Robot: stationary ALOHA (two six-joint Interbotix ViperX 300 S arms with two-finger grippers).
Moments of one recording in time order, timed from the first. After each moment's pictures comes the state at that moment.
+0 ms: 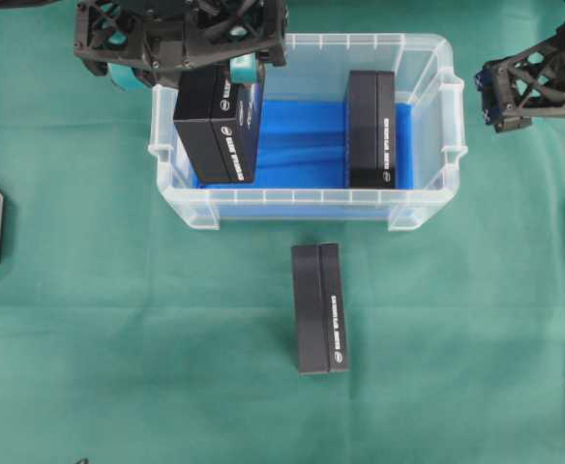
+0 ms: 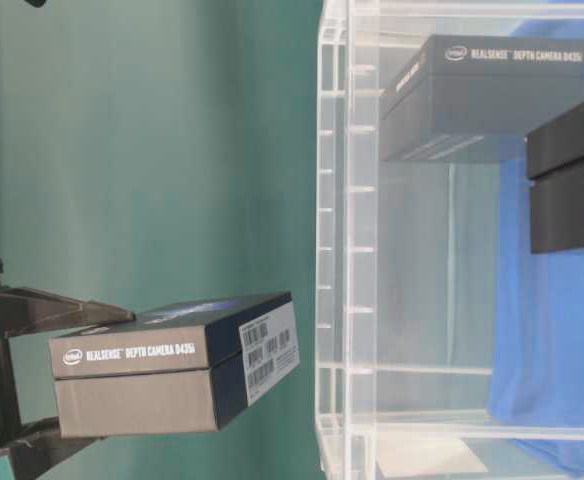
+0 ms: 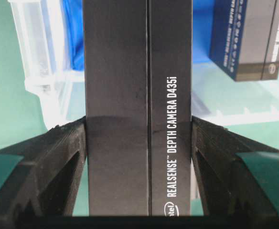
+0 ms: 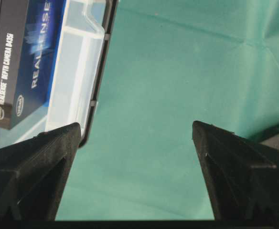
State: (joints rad) left arm 0.19 0.05 -0.30 0.08 1.57 -1.37; right arm -0.24 -0.47 0.47 -0.18 1.31 1.29
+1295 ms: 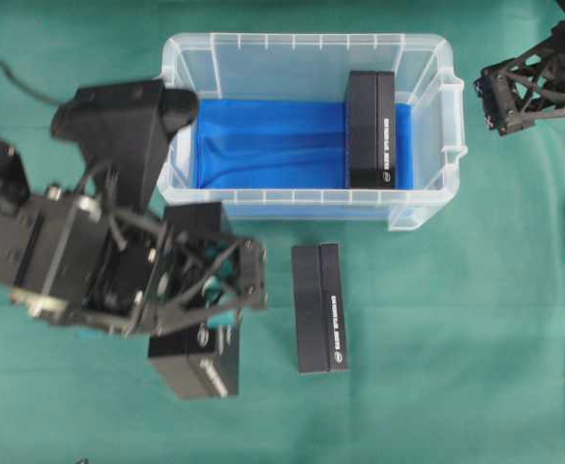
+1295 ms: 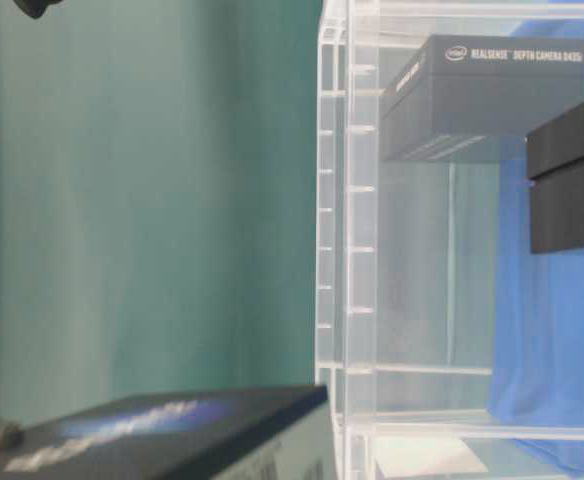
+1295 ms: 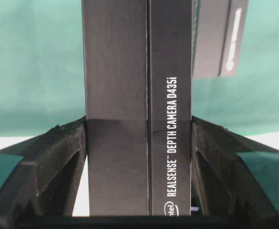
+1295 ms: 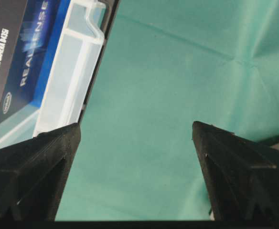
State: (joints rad) left arm -0.30 0.05 -0.30 0.08 1.62 -1.94; right arm -0.24 -0.46 0.47 -0.20 1.31 1.18
